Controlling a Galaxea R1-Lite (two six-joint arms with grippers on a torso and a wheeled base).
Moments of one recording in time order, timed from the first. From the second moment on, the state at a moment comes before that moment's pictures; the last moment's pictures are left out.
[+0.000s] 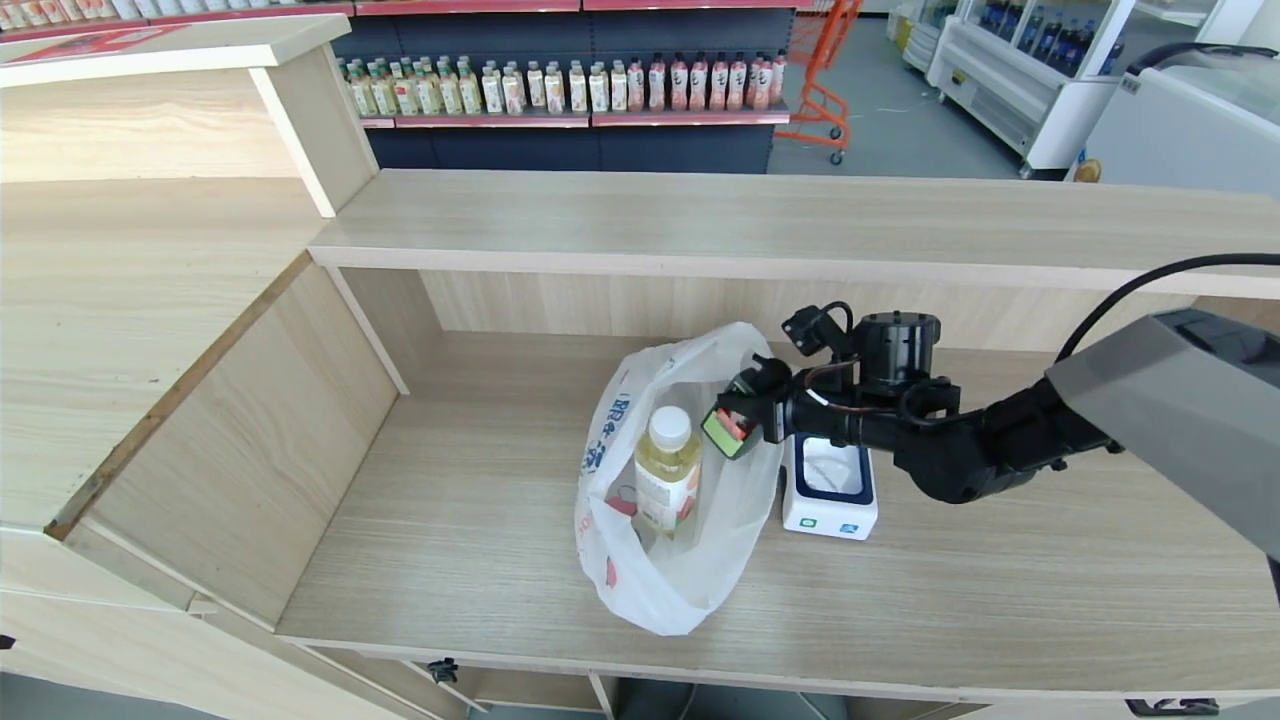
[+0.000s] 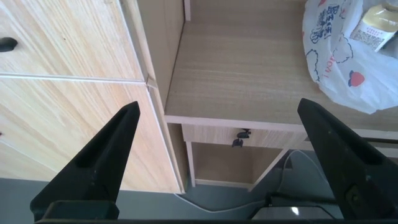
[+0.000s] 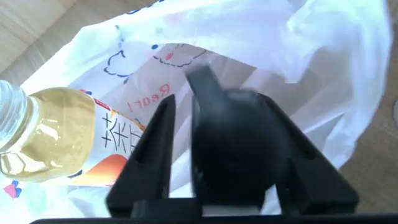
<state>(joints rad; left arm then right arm) 0.00 0.00 0.00 0.00 0.00 0.00 0.34 2.24 -1.26 -0.76 0.46 -0.08</state>
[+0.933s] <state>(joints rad) 0.00 0.00 0.00 0.00 0.00 0.00 0.18 1.74 -0.83 -0.78 0.46 0.40</state>
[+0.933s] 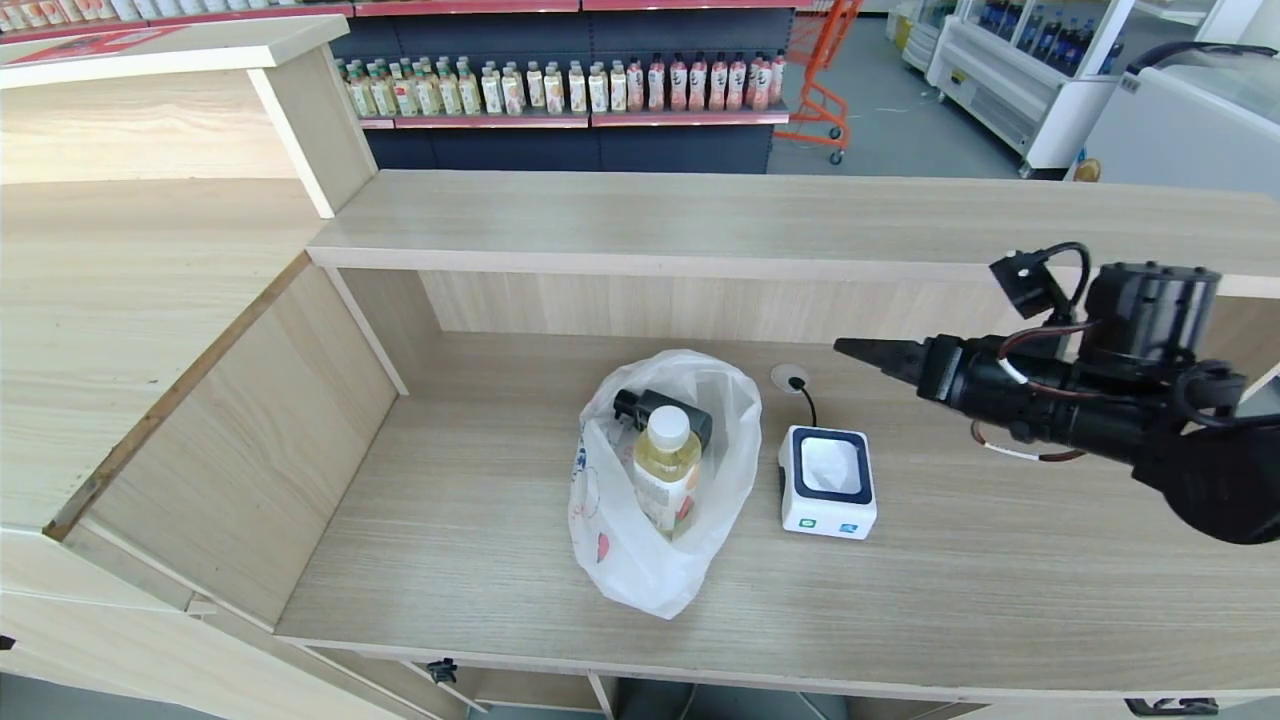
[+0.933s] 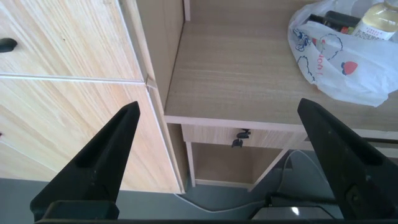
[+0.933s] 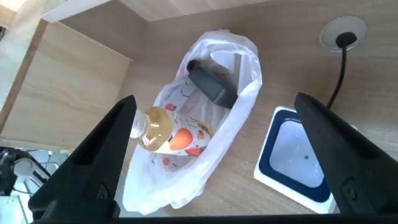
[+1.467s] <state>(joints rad) 0.00 0.00 0.00 0.00 0.00 0.00 0.02 1.03 -0.44 -0.44 0.19 0.11</state>
